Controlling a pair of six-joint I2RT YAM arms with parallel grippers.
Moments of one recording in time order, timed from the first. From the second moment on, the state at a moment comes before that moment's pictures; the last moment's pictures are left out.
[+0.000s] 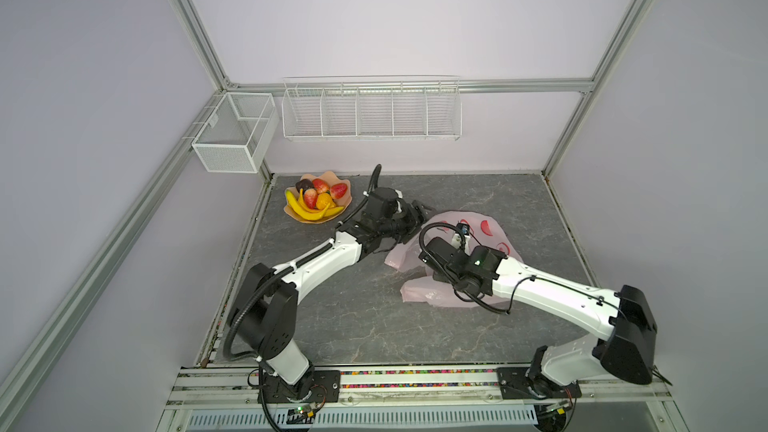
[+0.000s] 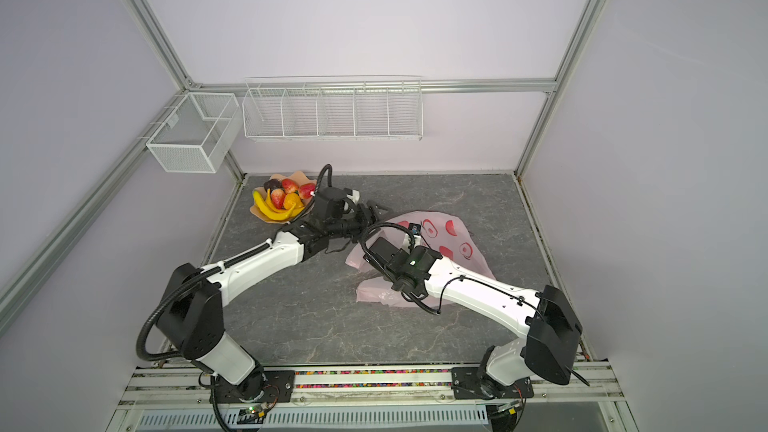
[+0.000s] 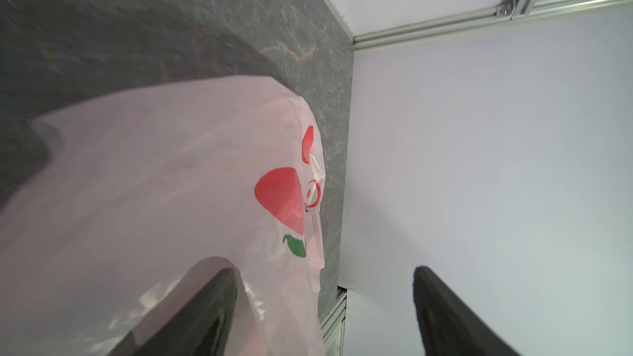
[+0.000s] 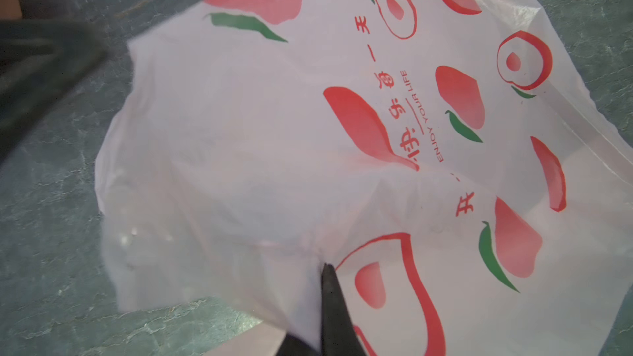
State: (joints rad) left arm -0.65 1.60 1.21 -0.08 0.37 -1.16; right arm 0.99 1.45 1.19 -0.92 0.53 1.11
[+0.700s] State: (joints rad) left arm -0.03 1.22 1.03 -0.49 0.35 -0.91; right arm 0.95 1.44 1.24 -0.92 0.46 1.15
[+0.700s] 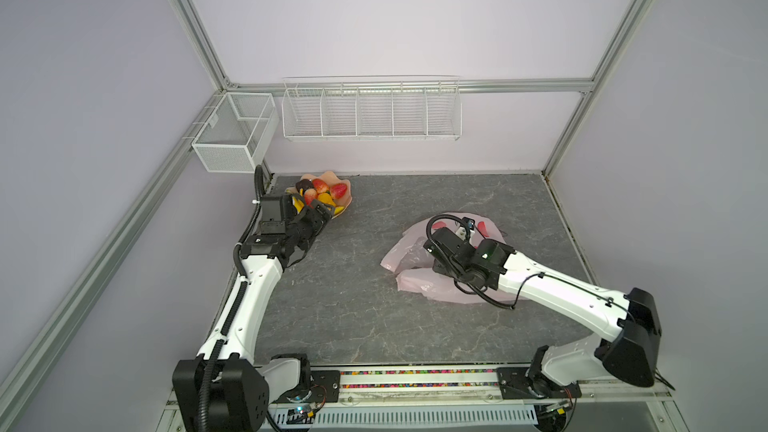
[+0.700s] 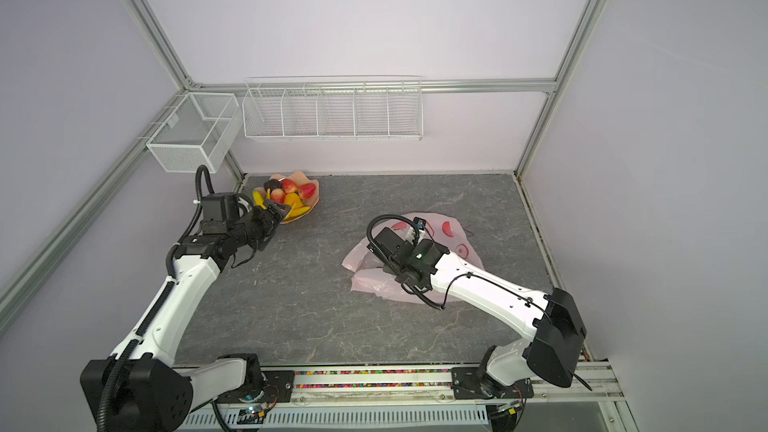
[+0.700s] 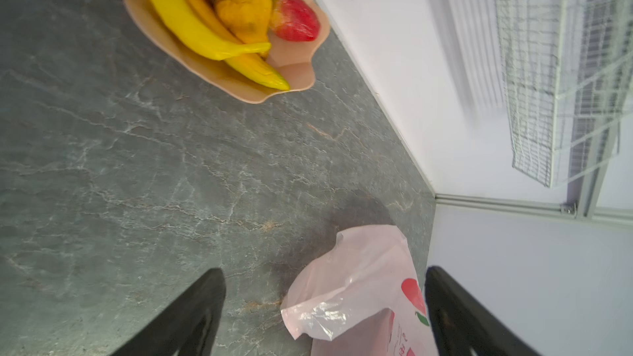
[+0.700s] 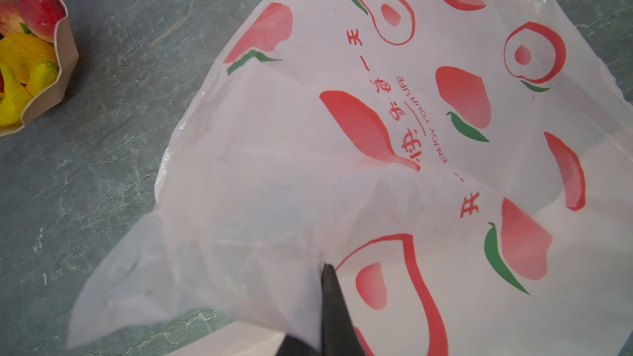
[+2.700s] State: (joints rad) left arm 0.03 1.83 0.89 0.33 0.47 -1.33; right arm 0.94 1.41 1.23 -0.91 0.43 1.12
